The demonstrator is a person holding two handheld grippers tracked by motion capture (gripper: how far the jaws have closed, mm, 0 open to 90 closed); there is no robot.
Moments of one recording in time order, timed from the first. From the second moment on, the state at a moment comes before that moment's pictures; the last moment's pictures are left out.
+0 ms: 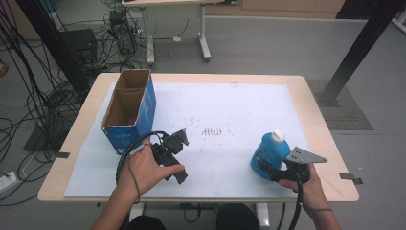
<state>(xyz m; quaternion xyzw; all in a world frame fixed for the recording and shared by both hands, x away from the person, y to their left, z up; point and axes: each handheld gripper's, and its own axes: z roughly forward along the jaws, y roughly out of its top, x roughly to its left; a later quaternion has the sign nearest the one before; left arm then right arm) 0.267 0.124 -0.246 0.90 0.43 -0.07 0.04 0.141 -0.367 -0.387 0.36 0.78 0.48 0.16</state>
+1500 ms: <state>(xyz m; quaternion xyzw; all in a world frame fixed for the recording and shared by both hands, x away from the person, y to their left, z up) 0.281 0.123 -0.235 0.90 0.44 -0.05 0.05 0.146 -0.369 -0.384 0.35 0.79 0.48 0.15</state>
